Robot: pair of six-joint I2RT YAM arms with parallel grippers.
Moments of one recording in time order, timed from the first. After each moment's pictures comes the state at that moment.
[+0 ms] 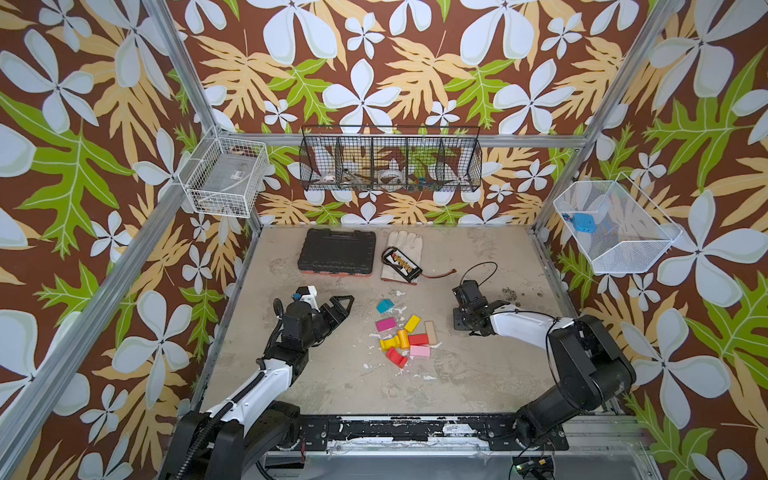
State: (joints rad) left arm -0.23 1.04 0.33 0.31 0.32 -1.03; right arm 0.42 1.60 0.79 -0.32 0.28 0.39
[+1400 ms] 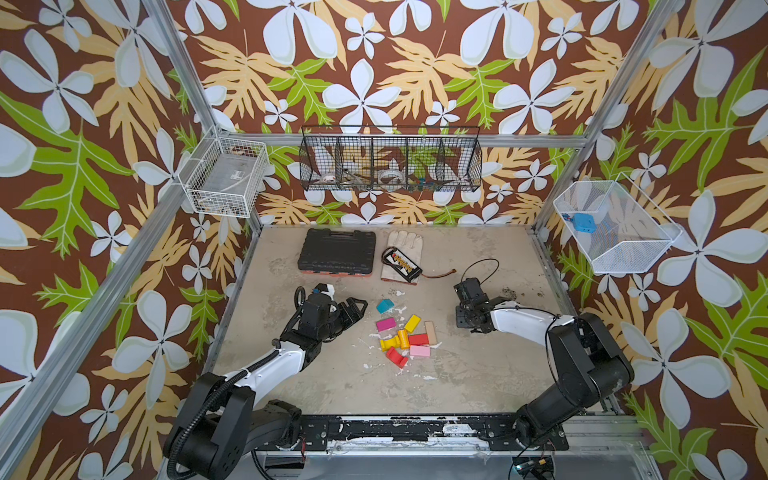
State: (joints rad) left arm -0.35 1.21 0.44 0.22 0.26 -0.97; right arm 0.40 1.61 0.82 -0.37 0.32 0.38
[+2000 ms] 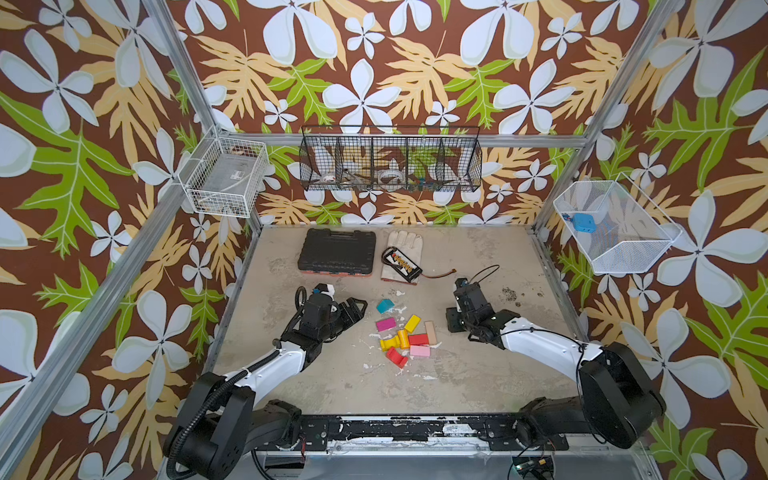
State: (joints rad) left arm -0.36 1.22 0.45 0.22 0.23 -0.96; right arm 0.54 1.41 0.72 -0.24 0.17 0.34
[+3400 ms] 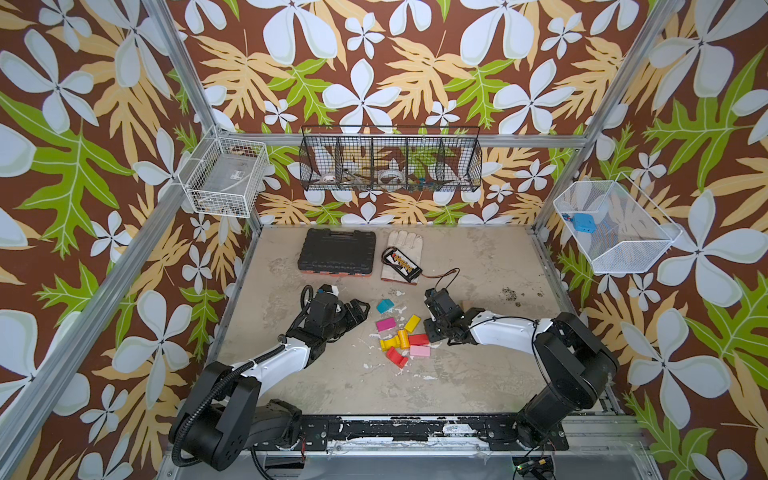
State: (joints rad) left arm -0.39 1.28 0.48 0.20 0.21 -0.95; right arm 0.67 1.66 0.82 -0.25 0.17 0.32
